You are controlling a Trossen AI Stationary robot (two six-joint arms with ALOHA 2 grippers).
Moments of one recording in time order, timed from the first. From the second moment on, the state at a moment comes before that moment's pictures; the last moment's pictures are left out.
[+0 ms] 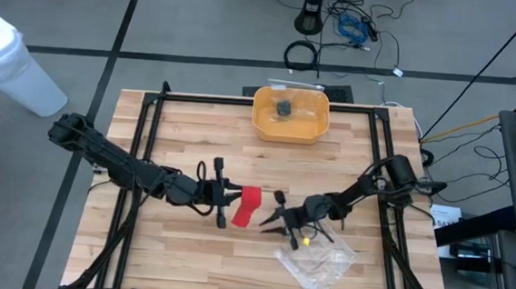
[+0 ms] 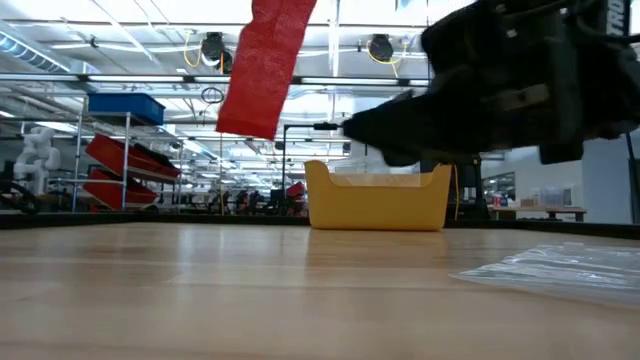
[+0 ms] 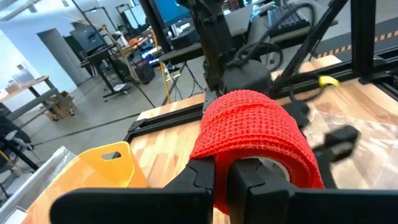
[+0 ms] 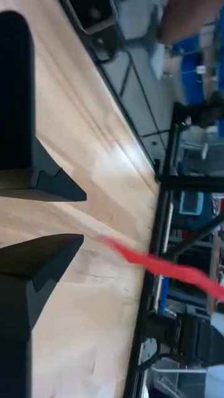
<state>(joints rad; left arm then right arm) -0.39 1.34 0.84 0.35 -0.54 0.30 0.28 1.96 0.57 1.29 -0.07 -0.06</state>
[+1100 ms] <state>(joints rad) -0.30 1.41 0.84 0.34 -0.52 0.24 0.25 2.01 0.71 1.27 0.22 0.16</state>
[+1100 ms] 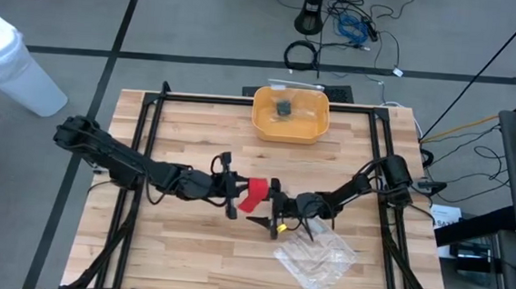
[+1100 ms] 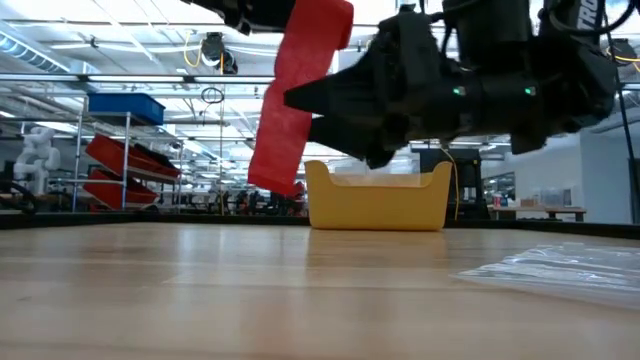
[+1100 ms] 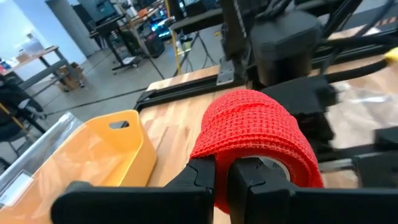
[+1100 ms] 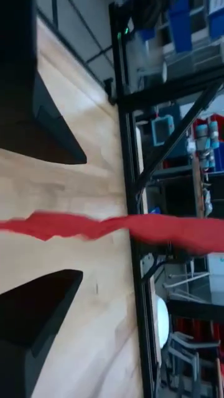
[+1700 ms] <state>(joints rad) -0.31 1.44 0.84 0.41 -0.52 0.24 0.29 2.01 0.77 1.22 0.52 -0.05</state>
